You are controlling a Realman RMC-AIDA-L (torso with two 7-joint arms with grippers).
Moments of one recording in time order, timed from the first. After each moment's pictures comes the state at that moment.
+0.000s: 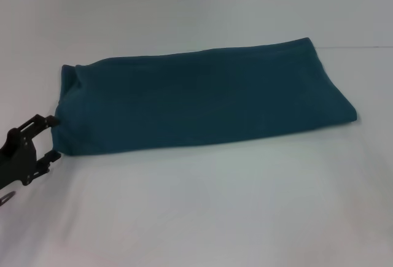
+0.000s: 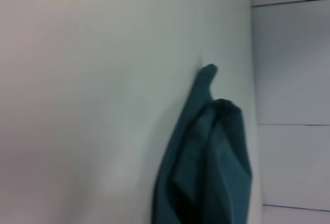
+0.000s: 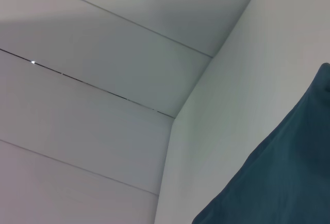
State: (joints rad) left arm -0.39 -2.13 0.31 0.58 1.99 1.19 -2.57; right arm 0.33 1.93 -0.49 -0.51 -1.71 -1.55 2.19
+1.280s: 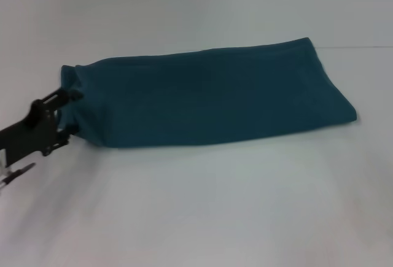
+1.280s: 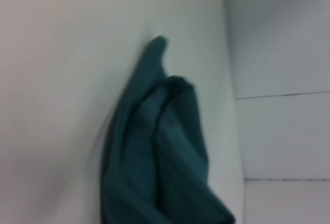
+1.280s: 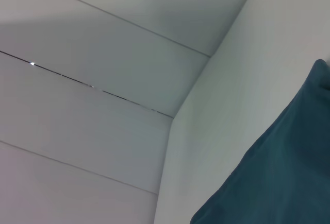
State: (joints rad) left arm -0.47 -2.13 0.35 0.56 1.96 1.18 -2.53; right arm 0.32 1.93 -0.49 -0.49 -1.71 -1.56 2.17
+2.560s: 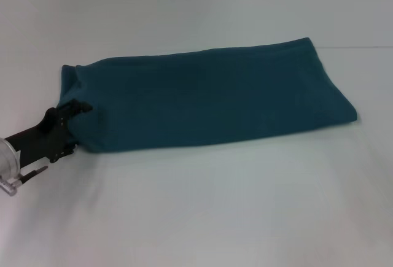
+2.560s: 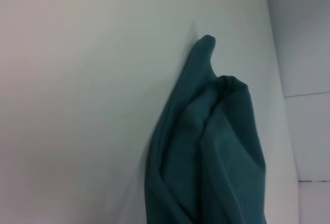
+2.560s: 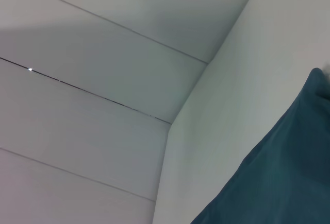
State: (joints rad) left arm -0.53 -2.12 0.40 0.51 2.05 1.01 -2.56; right arm 0.32 1.93 -0.48 -0.49 -1.71 -1.55 2.17
